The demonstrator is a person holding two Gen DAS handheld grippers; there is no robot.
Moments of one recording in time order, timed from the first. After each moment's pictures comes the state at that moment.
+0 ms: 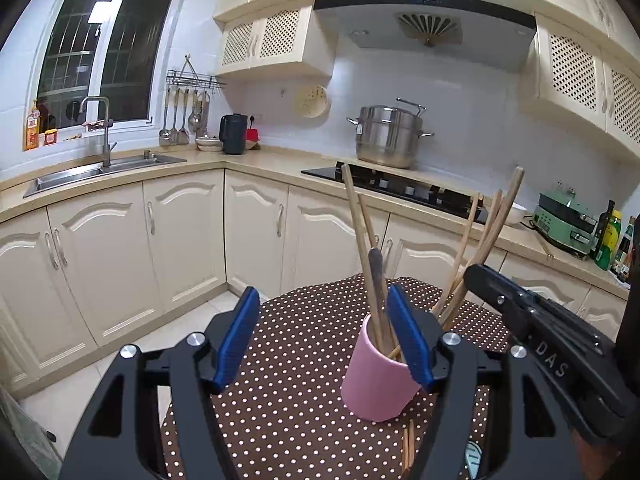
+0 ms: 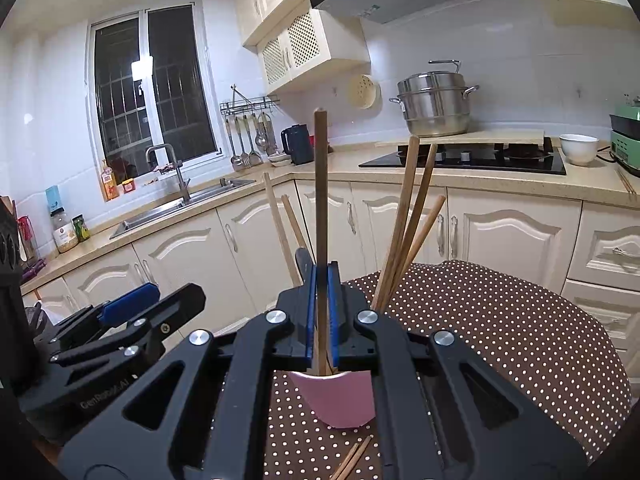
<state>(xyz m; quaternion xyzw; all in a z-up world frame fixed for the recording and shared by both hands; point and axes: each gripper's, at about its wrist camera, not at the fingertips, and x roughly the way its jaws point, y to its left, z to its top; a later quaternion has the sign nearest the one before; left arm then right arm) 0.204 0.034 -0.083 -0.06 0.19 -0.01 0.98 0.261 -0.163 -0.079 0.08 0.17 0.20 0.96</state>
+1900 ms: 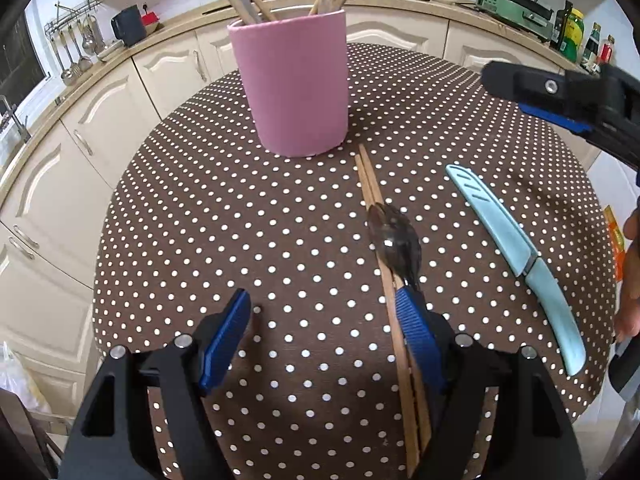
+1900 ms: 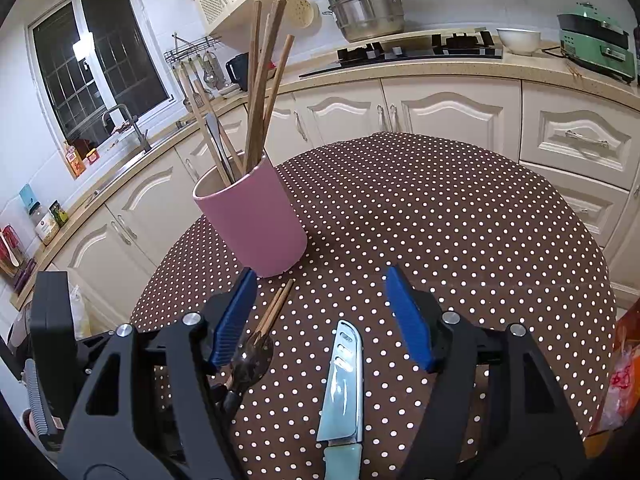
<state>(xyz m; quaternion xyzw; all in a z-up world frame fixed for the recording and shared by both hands) 0.172 -0.036 -0.205 0.12 0.48 -0.11 0.86 0.202 -0.233 -0.152 0.12 0.32 0.14 0.93</state>
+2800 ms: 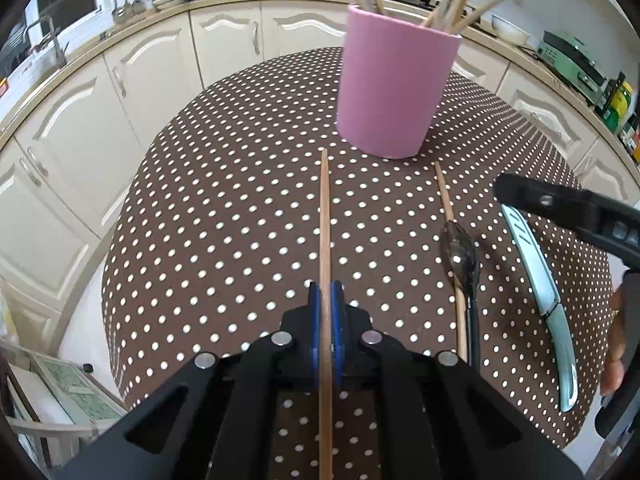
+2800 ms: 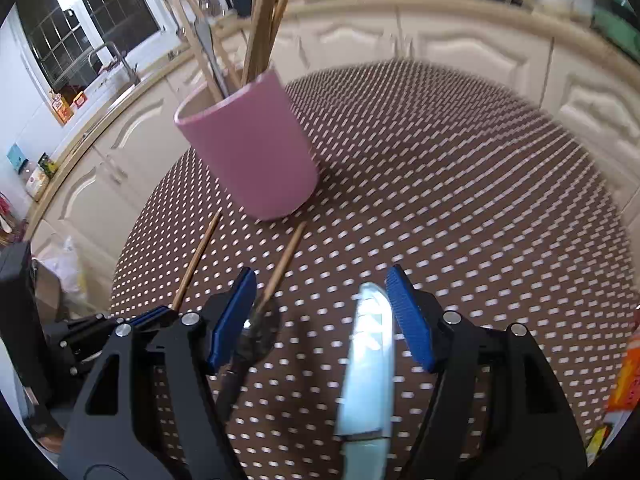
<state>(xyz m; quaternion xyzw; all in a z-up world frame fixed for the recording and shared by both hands) 0.180 0.004 -0.209 0.00 0.49 -0.05 0.87 0.244 -0.192 -0.174 0.08 0.46 0.15 0.87</state>
